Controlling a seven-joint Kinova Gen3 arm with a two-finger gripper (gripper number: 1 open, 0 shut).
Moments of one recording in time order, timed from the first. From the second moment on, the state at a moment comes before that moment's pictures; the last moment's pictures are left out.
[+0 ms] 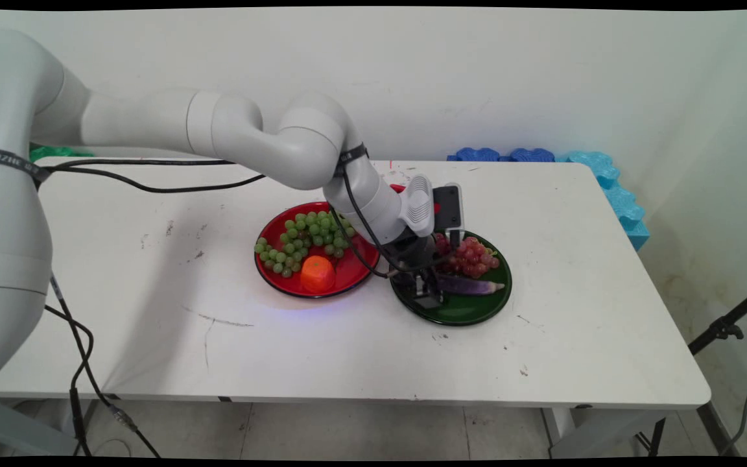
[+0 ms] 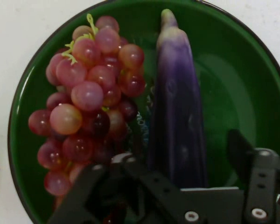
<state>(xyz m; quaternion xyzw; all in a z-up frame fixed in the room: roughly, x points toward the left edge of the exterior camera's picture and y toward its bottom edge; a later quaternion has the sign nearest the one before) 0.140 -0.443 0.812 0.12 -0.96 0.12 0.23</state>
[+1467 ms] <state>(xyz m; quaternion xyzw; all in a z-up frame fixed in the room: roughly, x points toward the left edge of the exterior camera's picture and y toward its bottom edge) 0.171 -0.410 0.917 0.12 -0.95 0.14 0.26</state>
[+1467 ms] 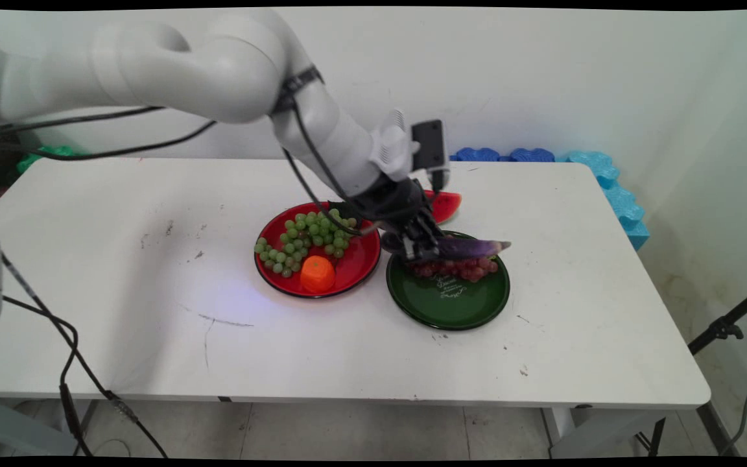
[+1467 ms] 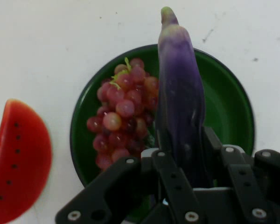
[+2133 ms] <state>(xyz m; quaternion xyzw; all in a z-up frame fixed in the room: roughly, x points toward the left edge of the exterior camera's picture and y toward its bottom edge) 0.244 -0.340 0.925 0.15 -0.95 0.10 0.26</state>
